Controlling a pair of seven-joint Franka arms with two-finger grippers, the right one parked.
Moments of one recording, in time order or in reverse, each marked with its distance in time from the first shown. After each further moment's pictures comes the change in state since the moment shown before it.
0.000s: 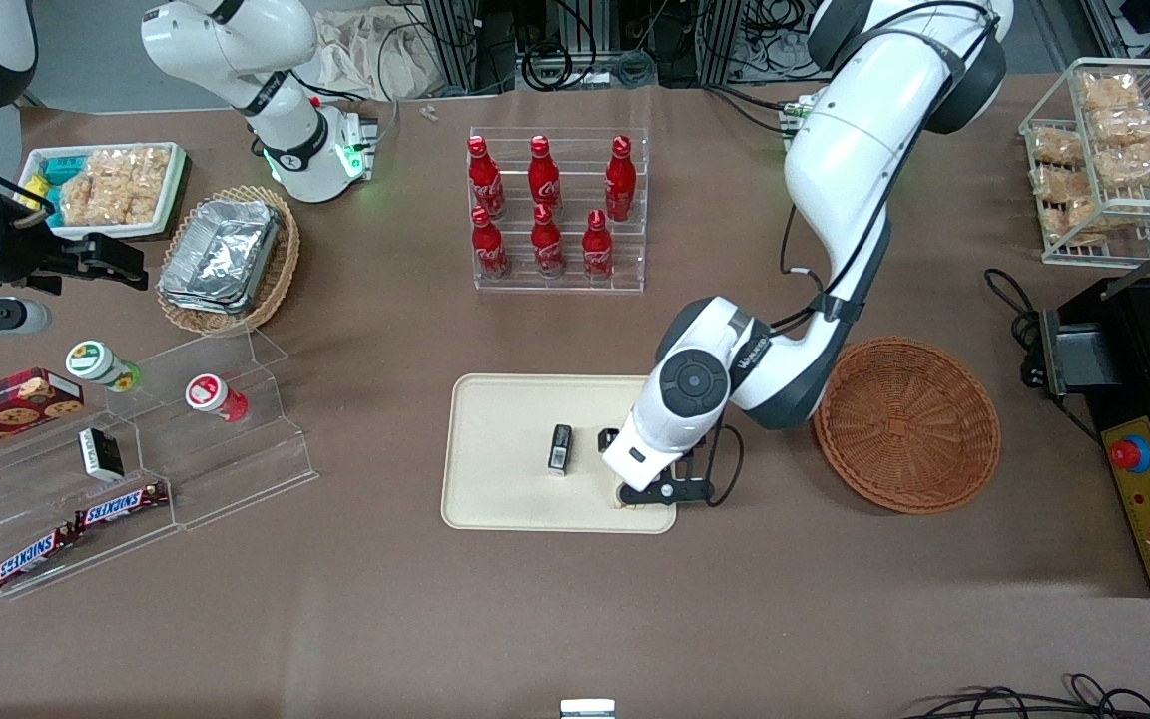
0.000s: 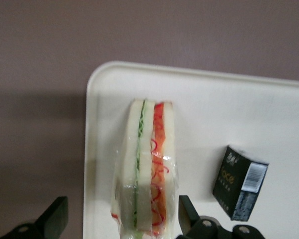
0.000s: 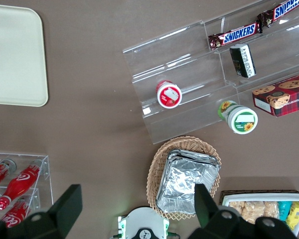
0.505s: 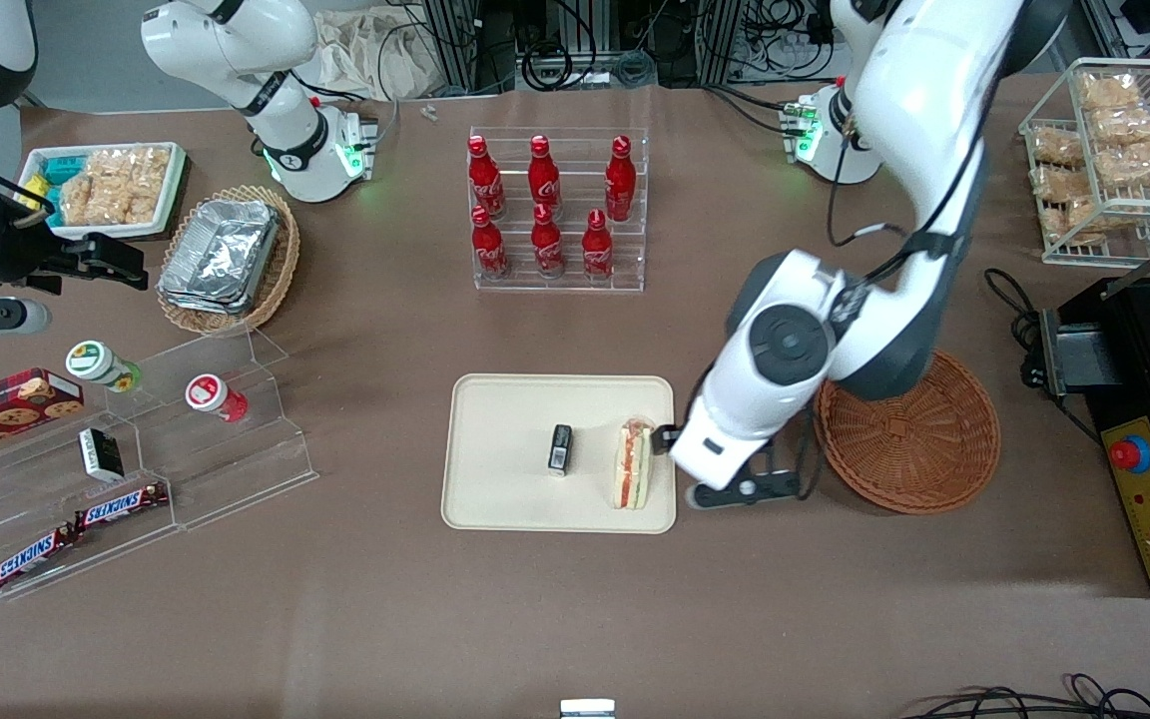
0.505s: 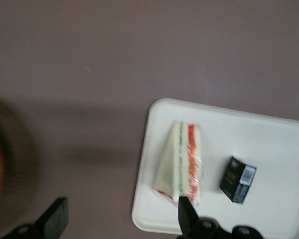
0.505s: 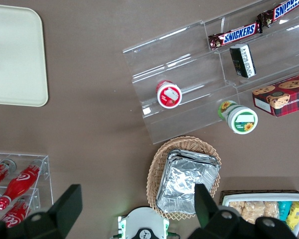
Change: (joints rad) arm 0.105 -0.255 0.012 -0.086 0.003 -0.140 0.000
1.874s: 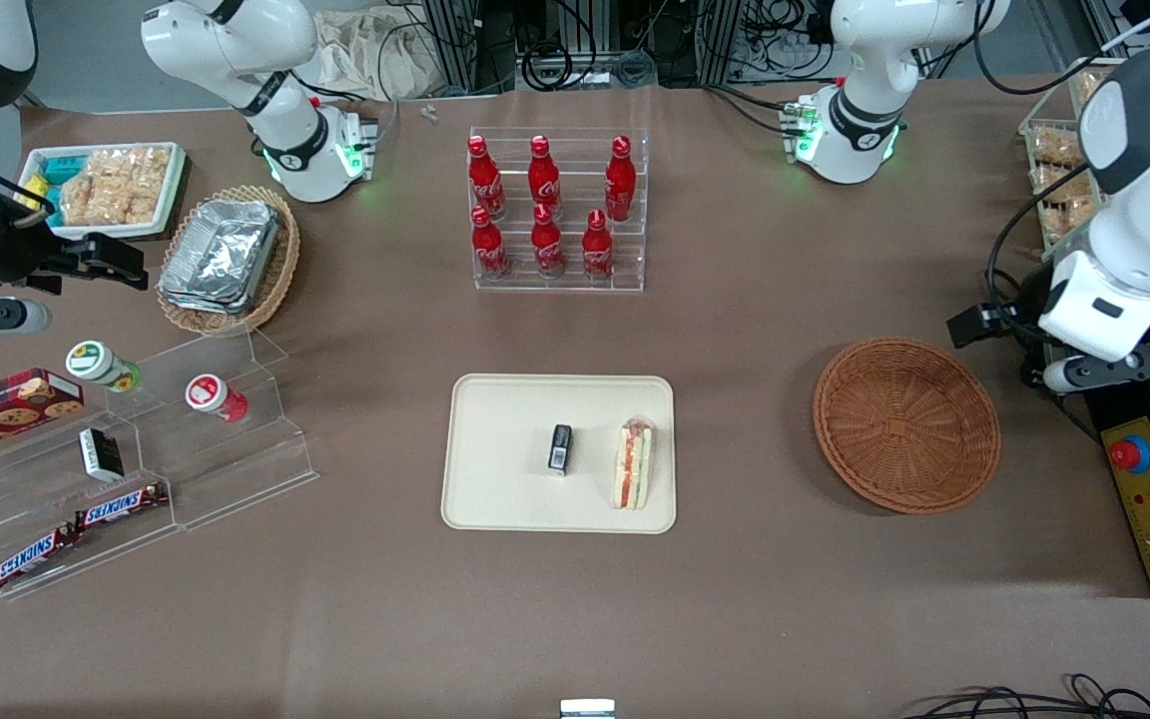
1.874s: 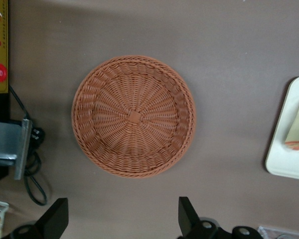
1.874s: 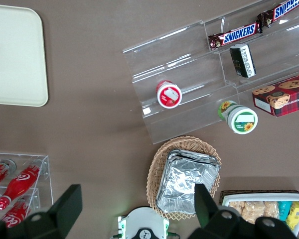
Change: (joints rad) arm 0.435 -0.528 0.017 -0.401 -0.056 -0.221 0.471
